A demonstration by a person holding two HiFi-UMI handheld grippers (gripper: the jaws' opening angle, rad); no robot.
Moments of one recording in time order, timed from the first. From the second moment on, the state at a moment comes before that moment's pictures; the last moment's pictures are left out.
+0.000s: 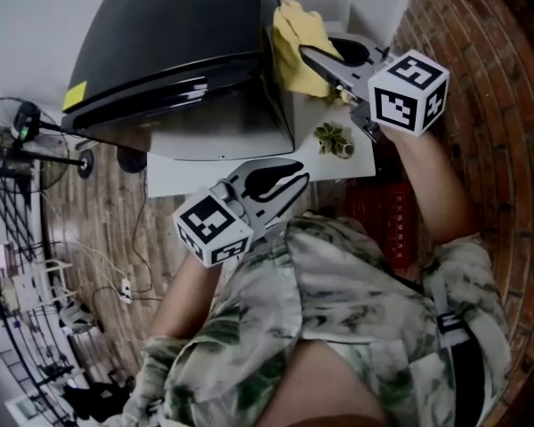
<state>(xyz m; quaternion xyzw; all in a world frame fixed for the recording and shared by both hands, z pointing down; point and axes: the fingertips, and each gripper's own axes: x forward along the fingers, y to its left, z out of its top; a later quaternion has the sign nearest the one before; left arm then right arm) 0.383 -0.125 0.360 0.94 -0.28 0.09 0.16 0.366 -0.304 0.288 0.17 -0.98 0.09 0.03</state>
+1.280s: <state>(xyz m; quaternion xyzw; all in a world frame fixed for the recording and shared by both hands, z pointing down) 0.369 -0.124 0.372 0.92 -0.32 0.11 0.19 0.337 -0.295 0.592 0.19 -0.93 0.16 0.27</state>
